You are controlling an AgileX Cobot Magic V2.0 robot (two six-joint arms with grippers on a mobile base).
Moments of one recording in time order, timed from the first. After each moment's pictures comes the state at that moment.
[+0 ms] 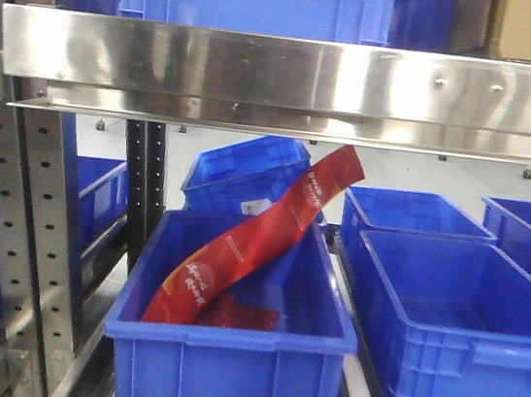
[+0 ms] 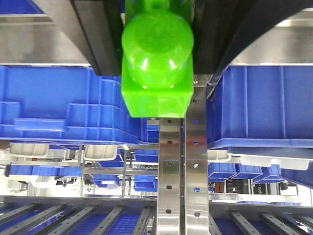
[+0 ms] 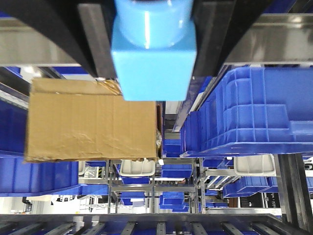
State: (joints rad) left arm 0.02 0.23 -0.43 -0.10 0.15 0.11; right arm 0.04 0.38 -0.55 0.07 0.19 -0.02
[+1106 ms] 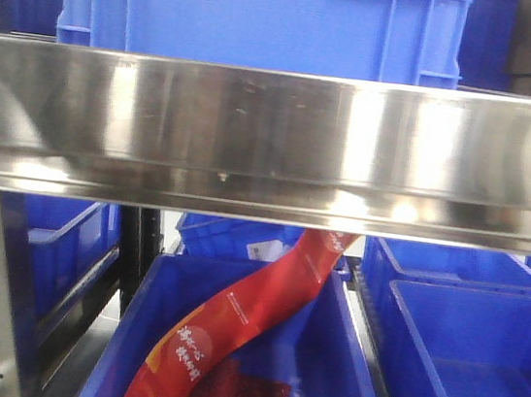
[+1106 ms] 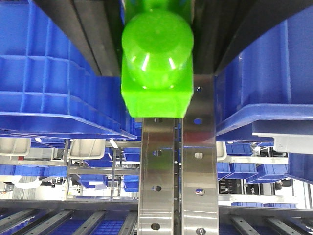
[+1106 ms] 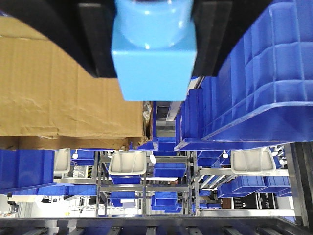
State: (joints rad) left arm 0.02 0.23 -0.43 -0.10 0.15 0.11; right arm 0.04 0.38 -0.55 0.07 0.19 -0.02
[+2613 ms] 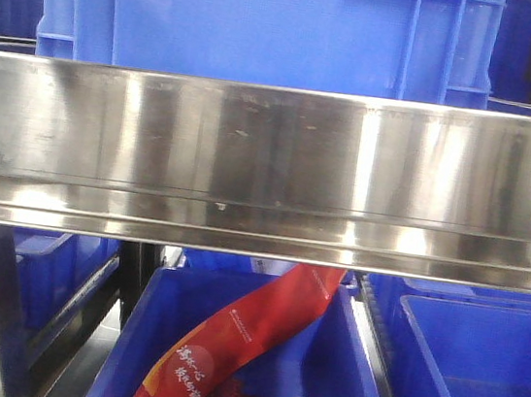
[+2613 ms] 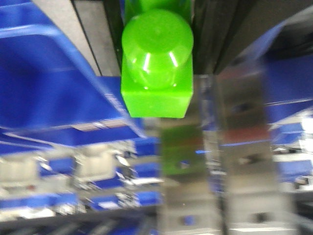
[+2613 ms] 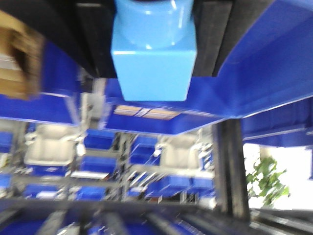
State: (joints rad) left arm -0.09 0.71 -0.91 -0.10 0.25 0.23; right arm 0.31 0.90 -0.97 0.10 0.11 -0.08
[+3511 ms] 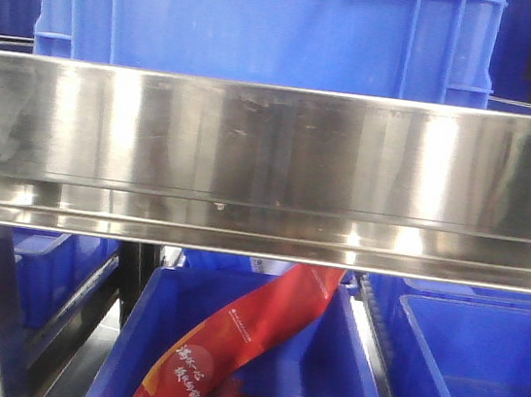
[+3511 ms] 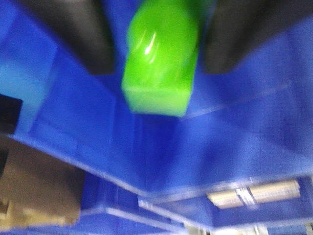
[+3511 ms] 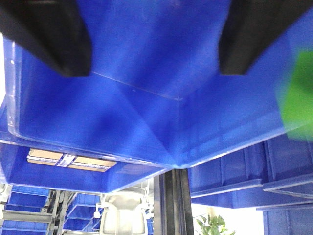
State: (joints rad) left arm -0.44 1.48 -1.41 -0.25 0.34 0.24; right arm 0.49 1.43 -1.27 0.15 0.08 -0.09
